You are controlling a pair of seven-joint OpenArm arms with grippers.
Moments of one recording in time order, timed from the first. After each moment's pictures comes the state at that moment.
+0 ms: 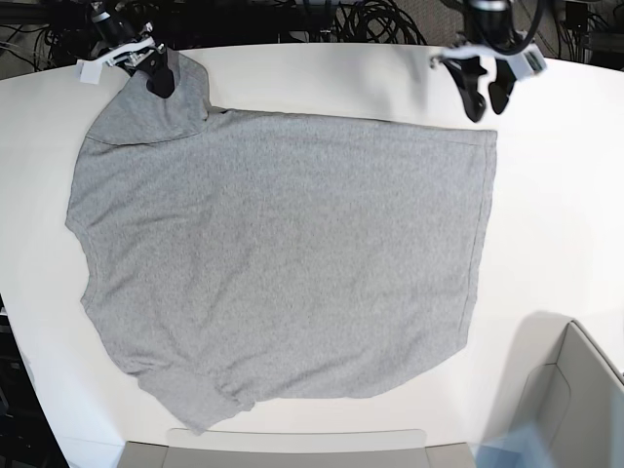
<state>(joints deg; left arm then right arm) 52.7 -10.3 -4.9 115.4 -37.8 6.8 -3.2 -45.4 26.8 2.9 89.3 63.2 21.0 -1.1</state>
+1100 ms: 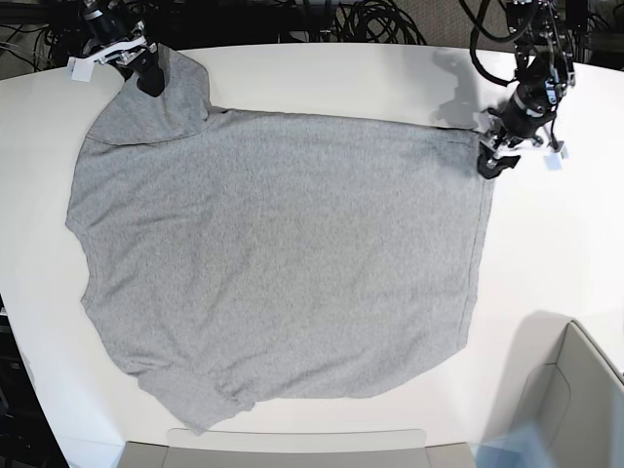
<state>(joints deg) 22.3 -12.9 -20.0 86.5 -61.1 3.8 38.2 -46.1 26.7 5.3 89.3 63.1 21.2 -1.3</state>
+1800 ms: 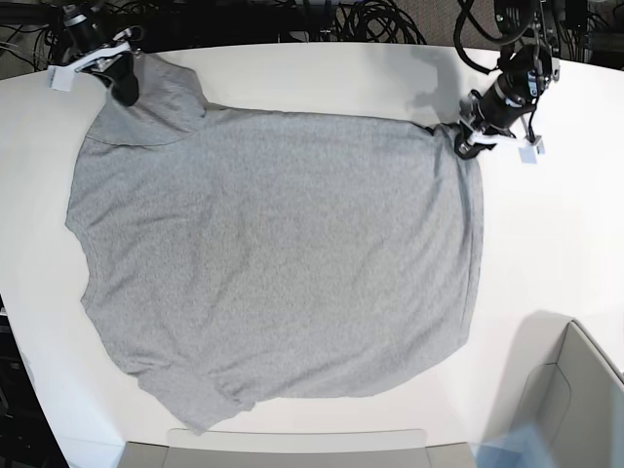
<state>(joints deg) 28.1 -14.2 -16.5 92.7 -60.5 4.8 40.1 -51.6 27.5 13.6 101.1 62.3 18.7 -3.6</state>
